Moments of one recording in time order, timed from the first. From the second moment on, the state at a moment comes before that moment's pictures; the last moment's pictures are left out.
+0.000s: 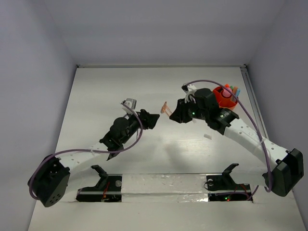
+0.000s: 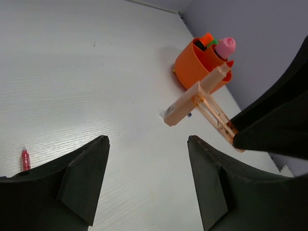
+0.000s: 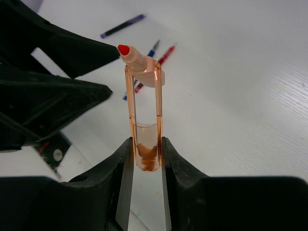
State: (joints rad) left arm -0.74 1.09 0.42 0.62 -0.11 -0.61; right arm 0.64 1.20 0.99 -0.33 -0.26 0.37
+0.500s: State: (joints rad) left arm -0.75 0.96 0.38 0.67 0.01 -0.38; right arm 0.64 1.25 1.14 -0.45 -0.51 0.47
